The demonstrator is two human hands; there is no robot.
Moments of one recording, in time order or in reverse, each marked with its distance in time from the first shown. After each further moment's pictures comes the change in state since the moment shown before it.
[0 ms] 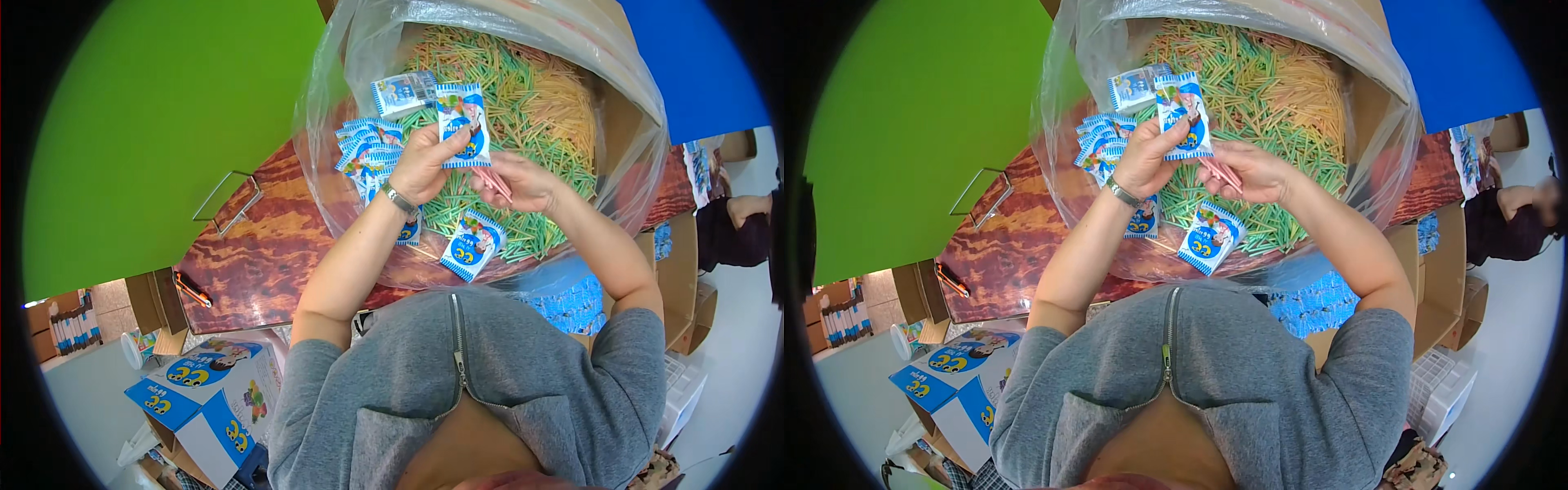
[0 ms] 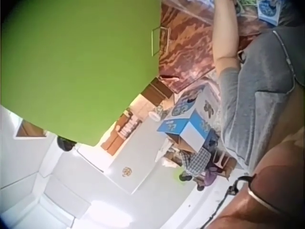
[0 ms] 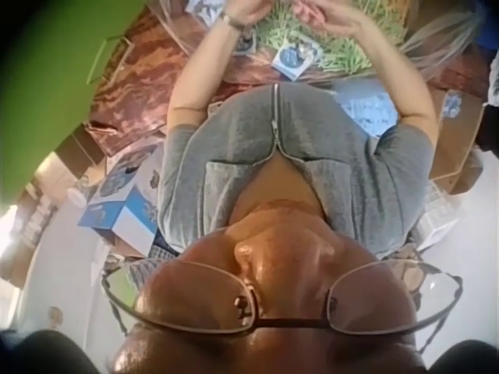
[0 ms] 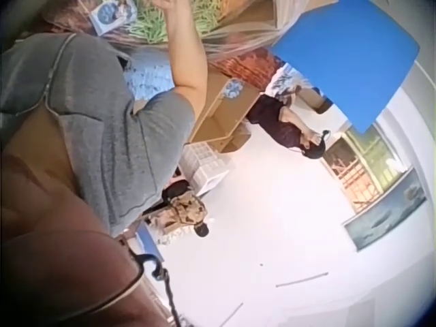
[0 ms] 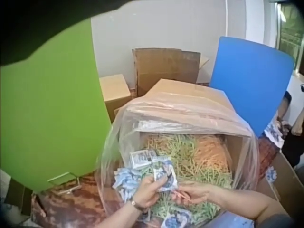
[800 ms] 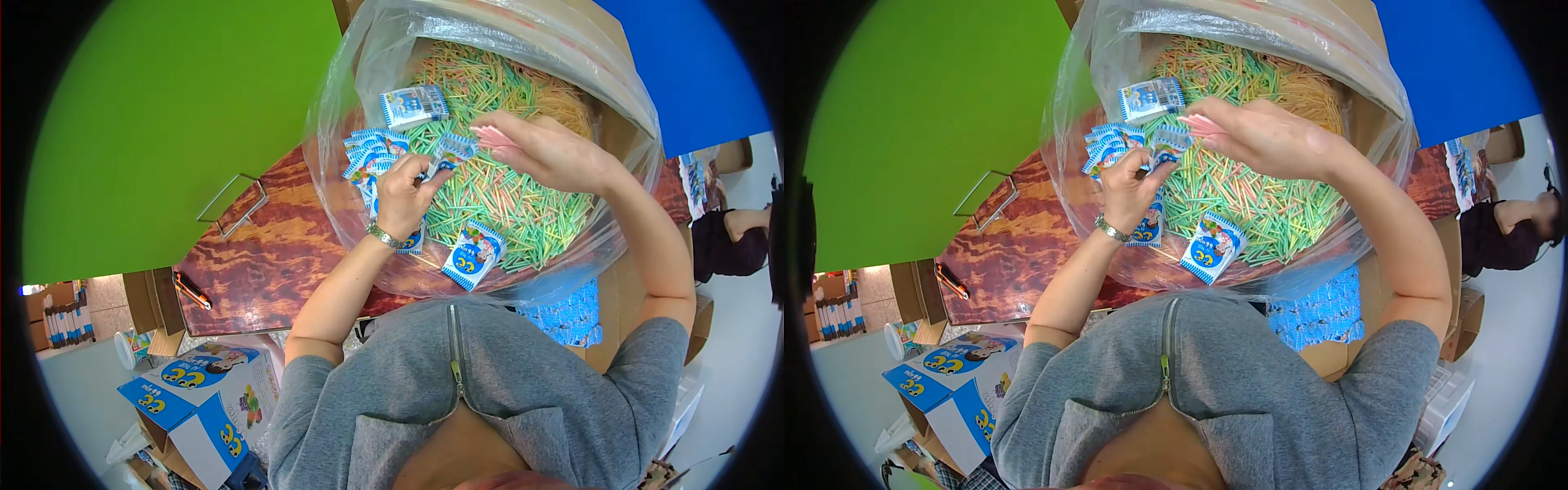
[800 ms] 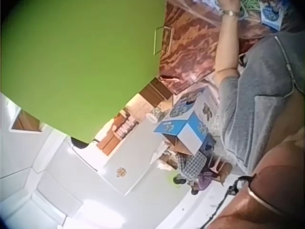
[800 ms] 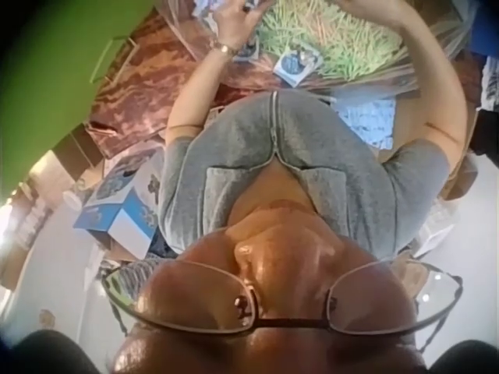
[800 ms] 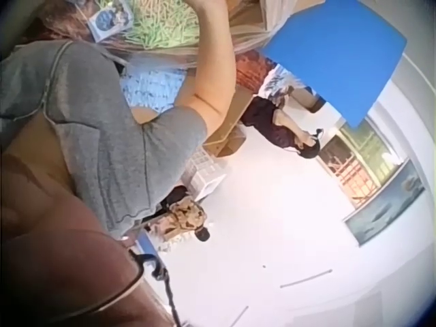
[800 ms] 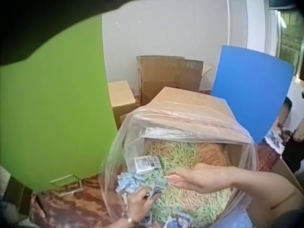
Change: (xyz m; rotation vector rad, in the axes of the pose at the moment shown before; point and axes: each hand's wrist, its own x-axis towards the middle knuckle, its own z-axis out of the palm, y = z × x) left_hand -0.048 0.005 -0.009 1.297 0.434 0.716; right_hand -0.039 -0.105 0.087 -1.697 0.173 -0.438
